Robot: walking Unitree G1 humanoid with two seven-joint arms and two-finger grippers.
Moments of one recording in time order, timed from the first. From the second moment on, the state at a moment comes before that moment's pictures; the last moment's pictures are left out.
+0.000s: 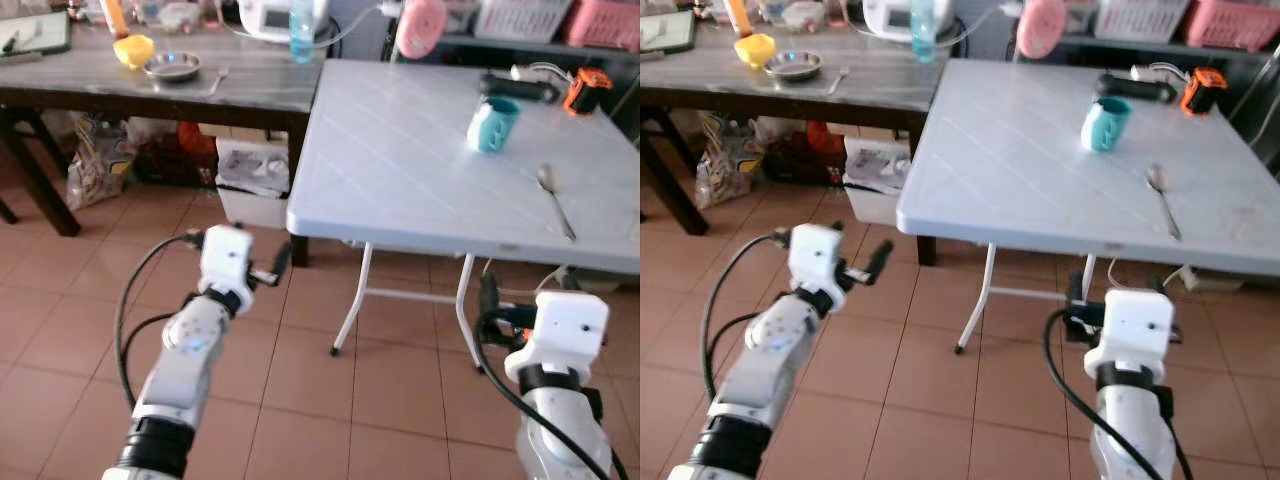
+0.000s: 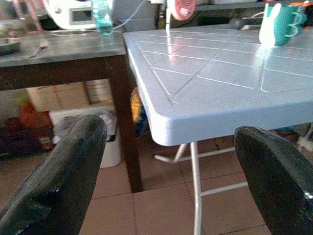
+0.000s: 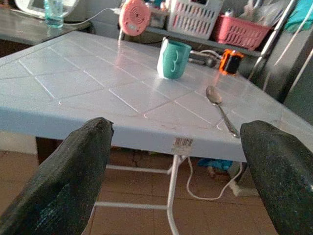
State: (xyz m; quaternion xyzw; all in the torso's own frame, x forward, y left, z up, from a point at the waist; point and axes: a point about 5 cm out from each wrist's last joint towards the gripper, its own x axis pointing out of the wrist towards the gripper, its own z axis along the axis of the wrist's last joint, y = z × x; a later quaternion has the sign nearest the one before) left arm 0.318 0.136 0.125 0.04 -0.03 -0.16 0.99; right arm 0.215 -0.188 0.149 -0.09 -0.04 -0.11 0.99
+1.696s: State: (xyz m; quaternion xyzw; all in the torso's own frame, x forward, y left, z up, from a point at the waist) left arm 0.316 0.117 0.138 -0.02 -0.06 -0.24 0.97; right arm 0.218 -0.185 0.153 -0.10 -0.06 -0.11 0.99
